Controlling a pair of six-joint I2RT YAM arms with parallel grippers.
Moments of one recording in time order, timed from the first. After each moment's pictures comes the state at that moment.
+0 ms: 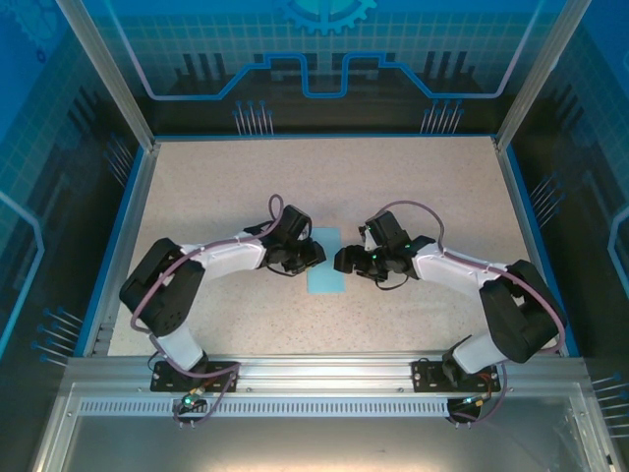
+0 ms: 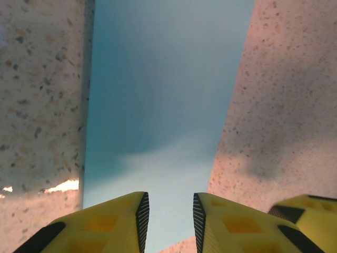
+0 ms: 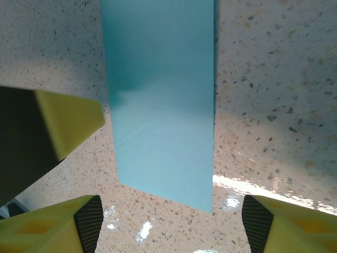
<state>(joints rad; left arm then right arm) -0.60 1.72 0.97 -0.27 0.26 -1.00 0.56 1.49 0.79 -0.30 -0.37 0.74</state>
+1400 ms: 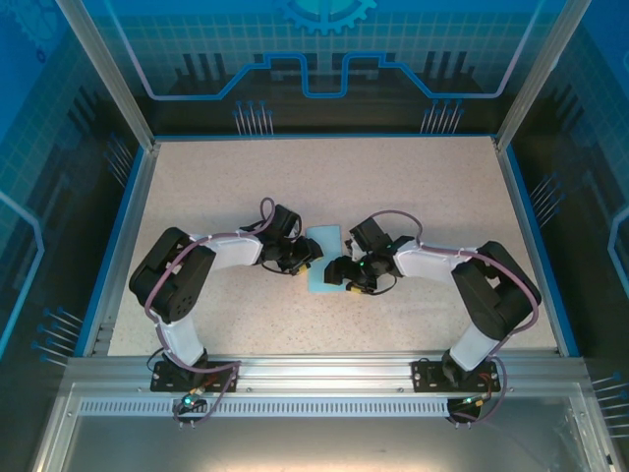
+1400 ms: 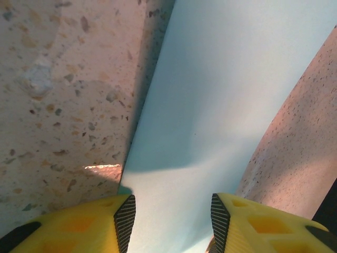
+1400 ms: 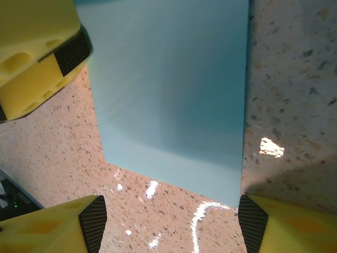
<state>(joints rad) -0.51 1.80 0.91 -0.14 0.40 -1.06 0.63 1.66 0.84 -0.33 -0.45 0.78</state>
